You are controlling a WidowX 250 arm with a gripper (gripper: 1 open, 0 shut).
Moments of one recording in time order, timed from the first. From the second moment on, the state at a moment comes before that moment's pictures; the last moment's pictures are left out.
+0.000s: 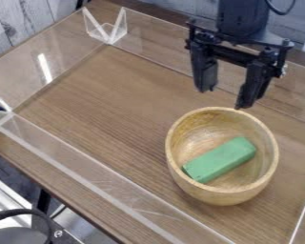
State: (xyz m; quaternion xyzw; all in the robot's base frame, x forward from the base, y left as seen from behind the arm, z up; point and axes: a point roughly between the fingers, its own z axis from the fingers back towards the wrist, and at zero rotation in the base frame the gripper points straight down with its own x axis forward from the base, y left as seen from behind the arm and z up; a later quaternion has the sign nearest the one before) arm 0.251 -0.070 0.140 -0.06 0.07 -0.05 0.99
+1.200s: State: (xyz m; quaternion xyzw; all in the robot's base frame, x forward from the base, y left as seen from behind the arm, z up) arm 0.267 0.104 0.135 -0.11 0.00 0.03 0.99
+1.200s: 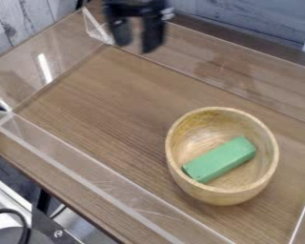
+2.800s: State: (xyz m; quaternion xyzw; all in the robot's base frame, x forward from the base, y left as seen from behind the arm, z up) arm 0.346 0.024 0.081 -0.08 0.07 -0.09 0.99
